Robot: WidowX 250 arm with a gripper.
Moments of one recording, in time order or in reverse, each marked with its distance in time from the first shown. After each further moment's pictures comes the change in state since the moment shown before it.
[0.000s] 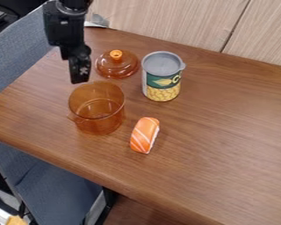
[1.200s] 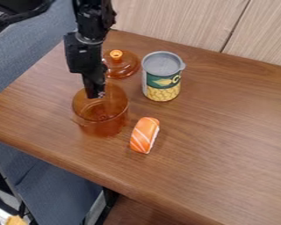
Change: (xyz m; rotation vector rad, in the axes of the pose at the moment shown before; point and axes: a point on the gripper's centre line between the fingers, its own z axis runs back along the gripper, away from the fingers) arm -0.021 0.023 -0.034 0.091 0.065 -0.058
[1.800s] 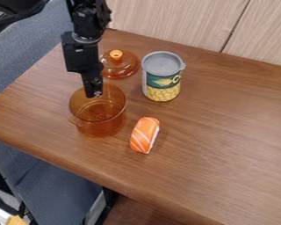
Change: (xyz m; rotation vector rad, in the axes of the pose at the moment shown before) arm -0.003 0.002 0.005 -0.003 0.016 -0.065
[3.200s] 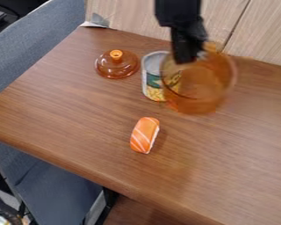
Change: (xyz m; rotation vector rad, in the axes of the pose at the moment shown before) arm -0.115 0.077 0.109 0.017 0.122 -0.065
